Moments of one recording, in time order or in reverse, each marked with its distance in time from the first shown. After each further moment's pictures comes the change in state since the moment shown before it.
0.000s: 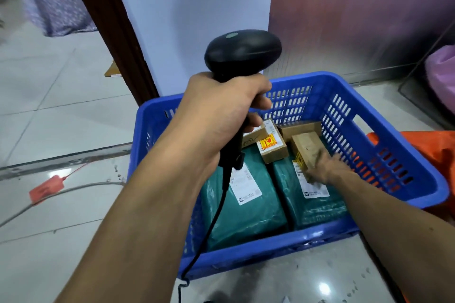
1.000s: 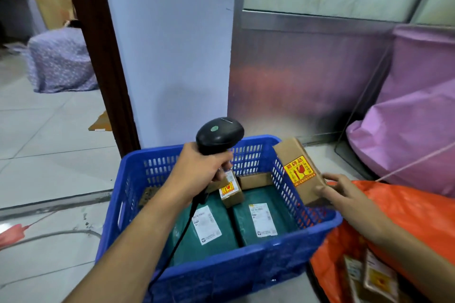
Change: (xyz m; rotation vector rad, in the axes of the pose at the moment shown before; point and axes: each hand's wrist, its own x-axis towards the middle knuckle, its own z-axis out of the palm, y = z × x) left_hand -0.054 0.007 0.025 0.106 -0.034 0.149; right_hand -0.209 0.119 -0.121 0.888 0.292 -0.493
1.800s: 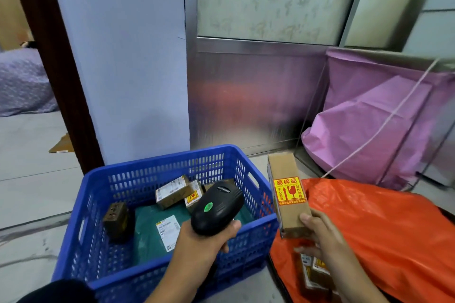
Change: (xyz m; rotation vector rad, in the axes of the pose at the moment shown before) left_hand -0.132 -0.039 0.092 -0.174 -0.097 -0.095; right_hand -0.131 0.014 -0.031 0.477 0.208 0.135
